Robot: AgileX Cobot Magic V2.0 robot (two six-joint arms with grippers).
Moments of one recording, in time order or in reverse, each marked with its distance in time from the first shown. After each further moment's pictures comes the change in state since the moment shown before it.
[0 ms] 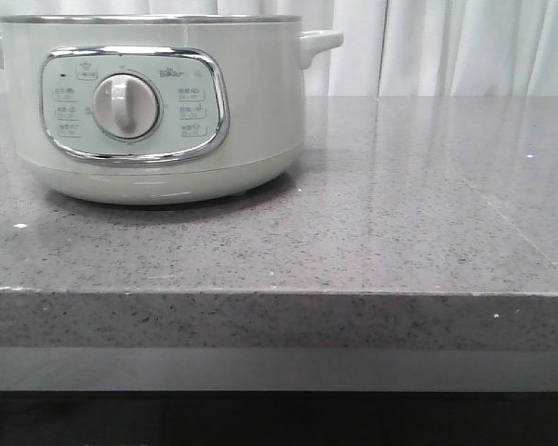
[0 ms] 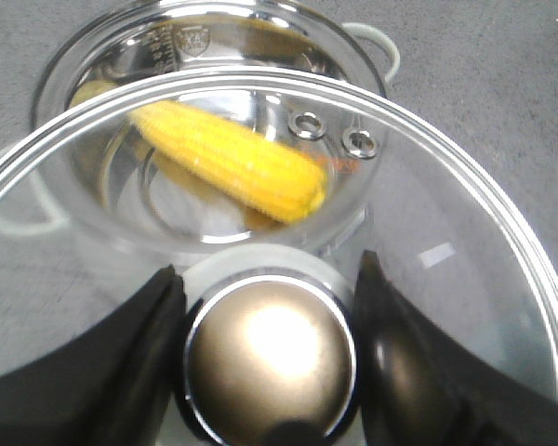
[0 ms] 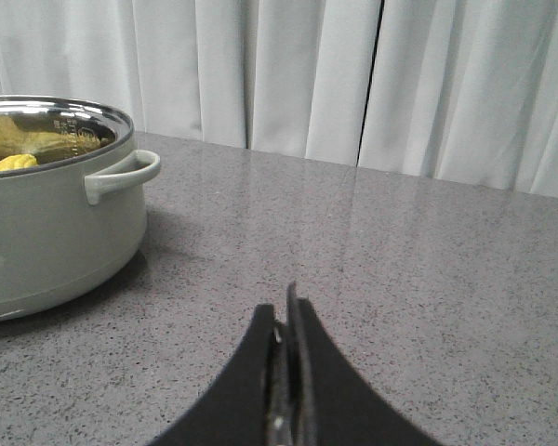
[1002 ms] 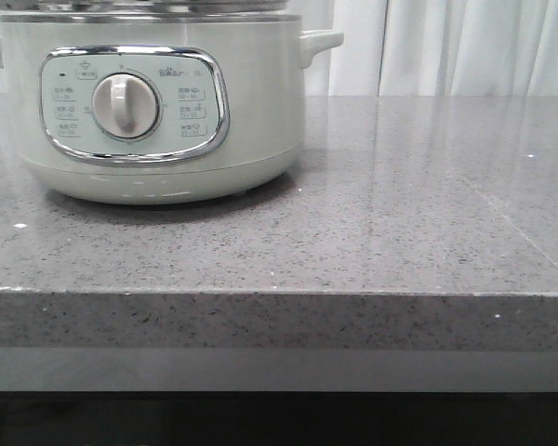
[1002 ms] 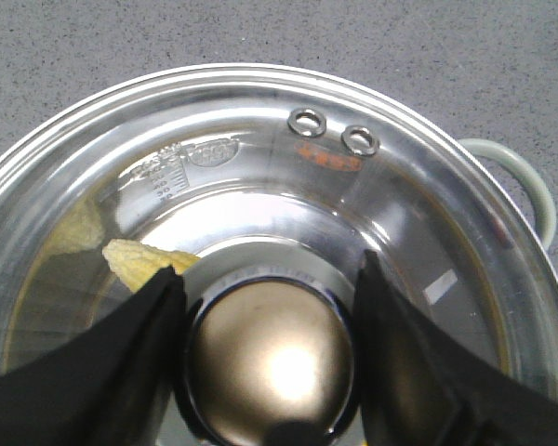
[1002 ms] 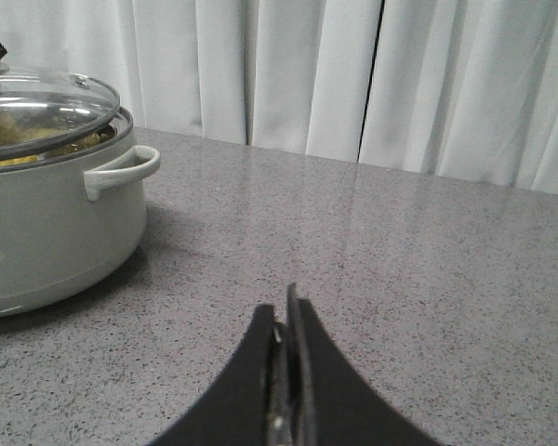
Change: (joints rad) left arm 0.000 0.679 -0.562 0.035 0.051 -0.010; right arm 0.000 0.000 0.000 0.000 0.007 -0.002
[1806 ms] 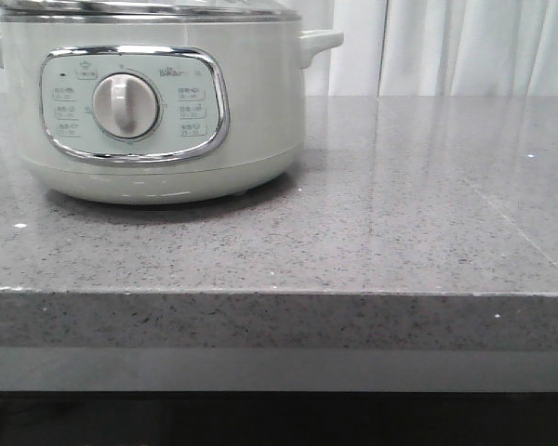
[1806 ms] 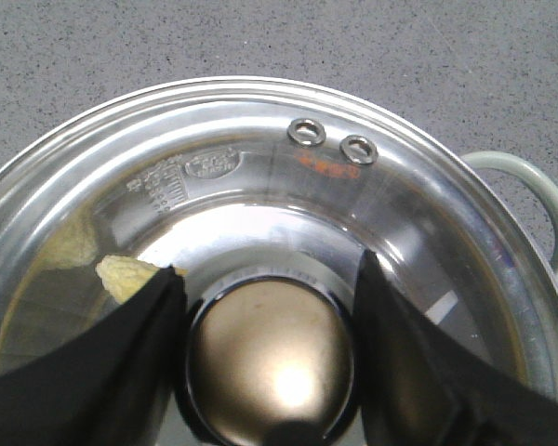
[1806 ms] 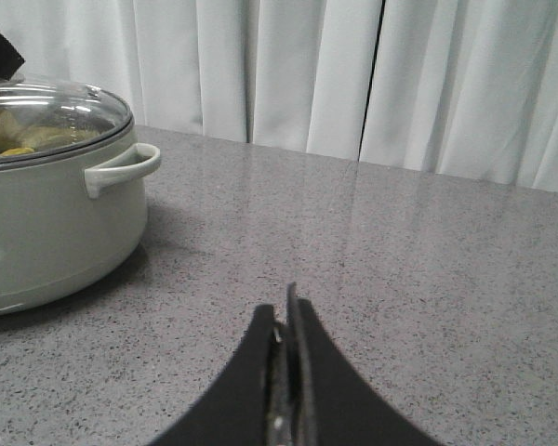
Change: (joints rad) left arm 0.000 0.028 -0.002 0.003 -0.034 0.000; right arm 0.000 0.000 0.000 0.000 0.003 0.000
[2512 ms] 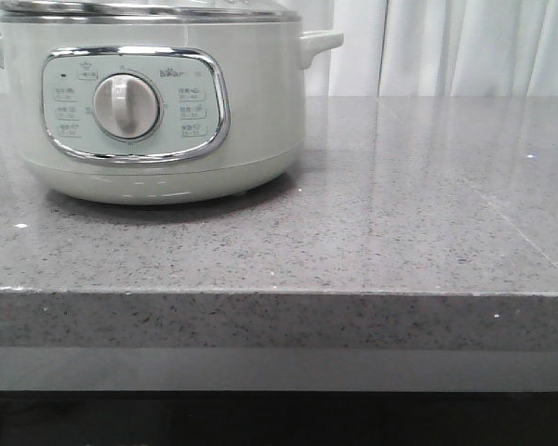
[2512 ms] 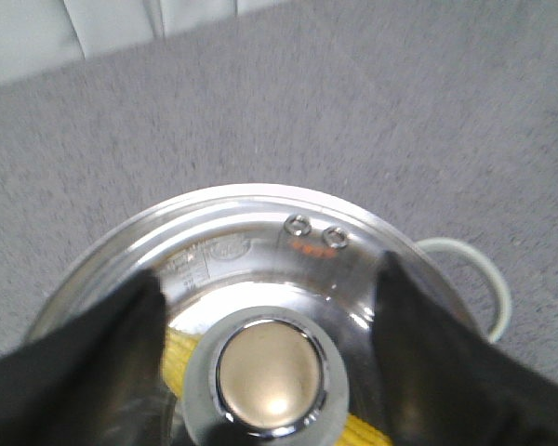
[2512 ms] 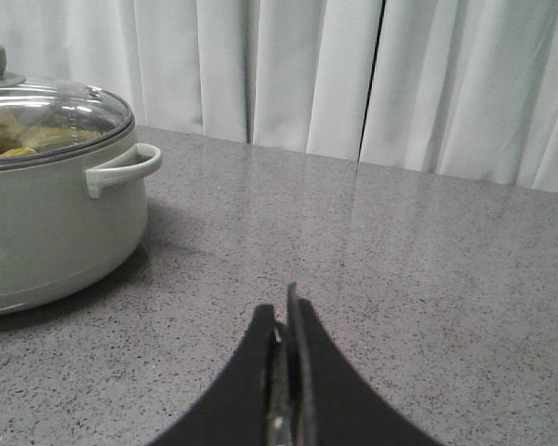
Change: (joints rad) left arm 0.000 -0.139 -0.005 0.002 -0.076 0.011; right arm 0.000 0.000 0.000 0.000 0.000 0.000
